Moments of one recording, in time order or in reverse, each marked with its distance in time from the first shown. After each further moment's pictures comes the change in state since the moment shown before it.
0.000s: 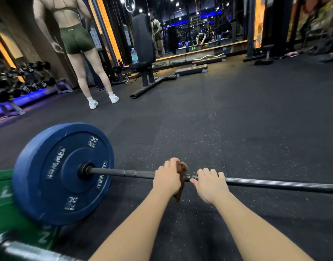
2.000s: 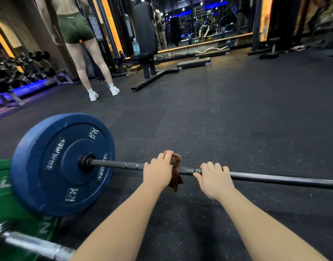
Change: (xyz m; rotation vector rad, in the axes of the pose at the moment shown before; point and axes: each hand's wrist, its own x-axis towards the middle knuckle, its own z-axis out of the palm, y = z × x) left_hand 0.008 -0.039 -0.003 0.267 0.082 0.024; right_hand -0.003 -0.002 0.002 -0.044 0.039 -0.003
